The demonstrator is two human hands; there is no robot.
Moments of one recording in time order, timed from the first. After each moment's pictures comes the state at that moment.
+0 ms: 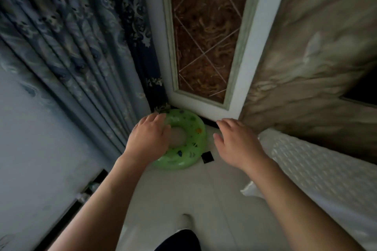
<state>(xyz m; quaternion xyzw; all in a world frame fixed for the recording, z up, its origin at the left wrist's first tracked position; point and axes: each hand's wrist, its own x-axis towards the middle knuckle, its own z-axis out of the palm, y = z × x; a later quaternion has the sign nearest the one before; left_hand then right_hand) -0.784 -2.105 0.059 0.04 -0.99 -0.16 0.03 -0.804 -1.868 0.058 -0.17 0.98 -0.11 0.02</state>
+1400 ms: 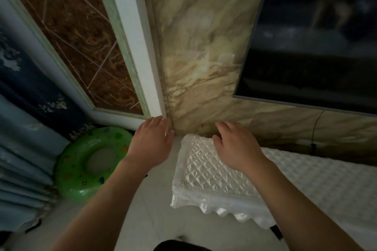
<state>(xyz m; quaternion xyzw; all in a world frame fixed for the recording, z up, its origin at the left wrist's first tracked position) -0.935 -1.620 0.048 -0.13 -0.98 -0.12 0.02 -0.897 -1.390 0.051 -0.04 0.99 -0.11 0.03</state>
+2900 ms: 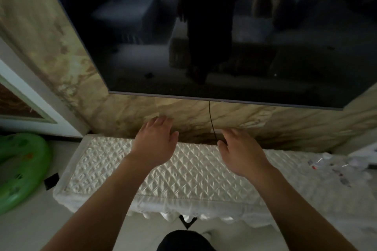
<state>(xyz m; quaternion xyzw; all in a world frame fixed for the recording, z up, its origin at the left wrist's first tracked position) -0.859 -0.993 0.017 -0.21 -0.97 -0.12 -0.03 -0.782 -0.768 0.009 0.06 0.99 -0.11 0.07</state>
